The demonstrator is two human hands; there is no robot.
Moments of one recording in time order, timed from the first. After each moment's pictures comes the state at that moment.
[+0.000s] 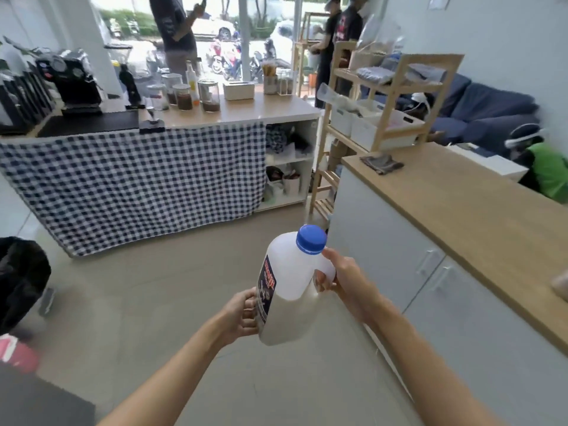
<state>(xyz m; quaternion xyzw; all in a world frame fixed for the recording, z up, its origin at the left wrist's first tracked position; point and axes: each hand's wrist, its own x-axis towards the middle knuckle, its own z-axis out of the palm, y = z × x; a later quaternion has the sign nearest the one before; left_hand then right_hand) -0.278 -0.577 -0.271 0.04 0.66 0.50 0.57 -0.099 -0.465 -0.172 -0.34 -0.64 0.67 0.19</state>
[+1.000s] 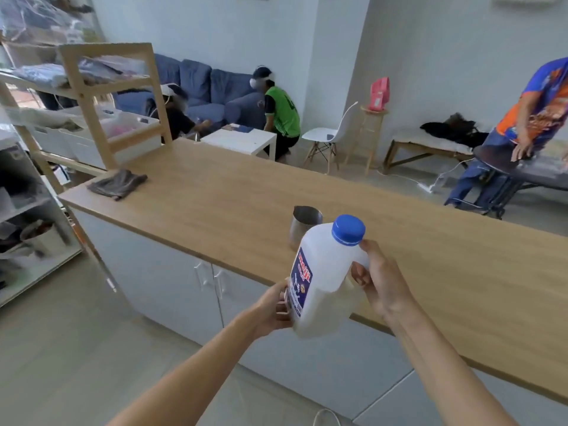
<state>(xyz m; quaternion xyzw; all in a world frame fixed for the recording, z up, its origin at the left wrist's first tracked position) 0.165 -0.249 -0.270 0.31 0.51 0.20 0.78 0.334 -0.325 -0.144 -0.59 -0.35 0.44 0.57</state>
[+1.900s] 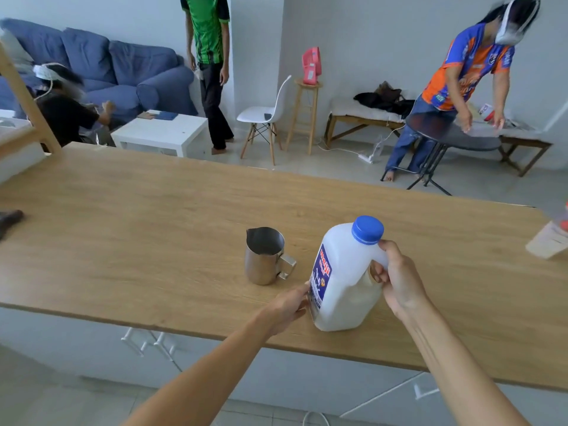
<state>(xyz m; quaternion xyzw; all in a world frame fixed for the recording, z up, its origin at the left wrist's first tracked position) 0.297 -0.131 -0.293 0.47 0.40 0.06 0.79 0.444 -0.233 -0.183 -0.65 -0.20 0.32 0.65</state>
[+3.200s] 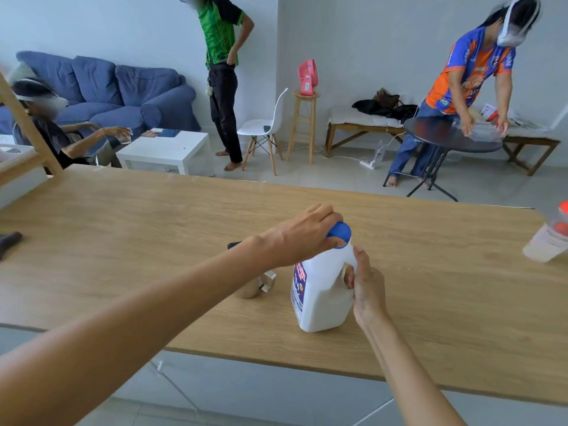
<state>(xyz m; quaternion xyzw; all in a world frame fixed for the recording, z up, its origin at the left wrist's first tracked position) 0.340 -0.116 -0.103 0.98 0.12 0.13 0.08 0.458 -0.219 -0.214 -0.66 -0.16 0.30 0.67</state>
